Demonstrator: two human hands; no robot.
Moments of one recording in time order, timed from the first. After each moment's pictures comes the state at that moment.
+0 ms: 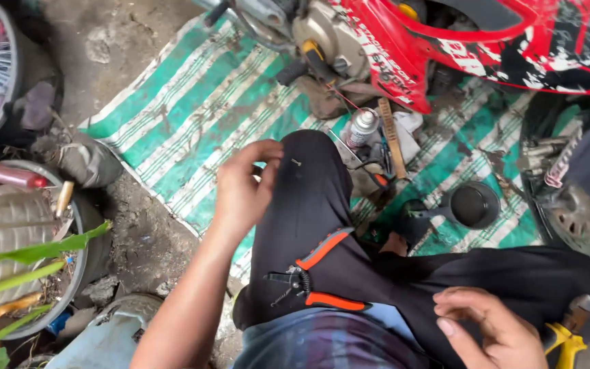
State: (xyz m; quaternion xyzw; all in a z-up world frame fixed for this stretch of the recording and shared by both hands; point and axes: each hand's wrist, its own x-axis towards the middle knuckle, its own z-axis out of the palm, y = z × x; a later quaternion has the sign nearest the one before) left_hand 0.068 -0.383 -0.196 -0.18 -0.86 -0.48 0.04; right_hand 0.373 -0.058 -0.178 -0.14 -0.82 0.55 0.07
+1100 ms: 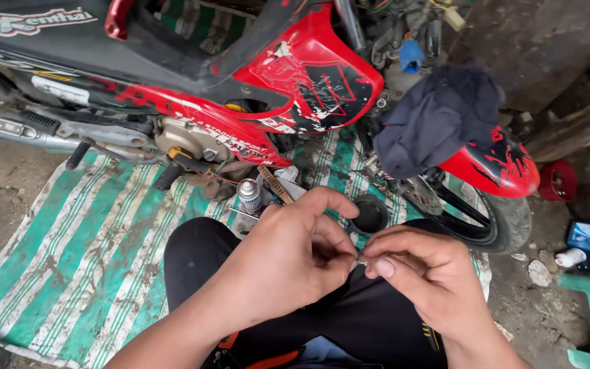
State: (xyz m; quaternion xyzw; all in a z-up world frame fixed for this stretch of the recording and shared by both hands) left_hand 0.128 -0.220 0.012 -0.46 -0.66 -0.50 -0.32; right_hand 0.313 -0.055 -0.035 -0.09 -0.76 0.60 0.21
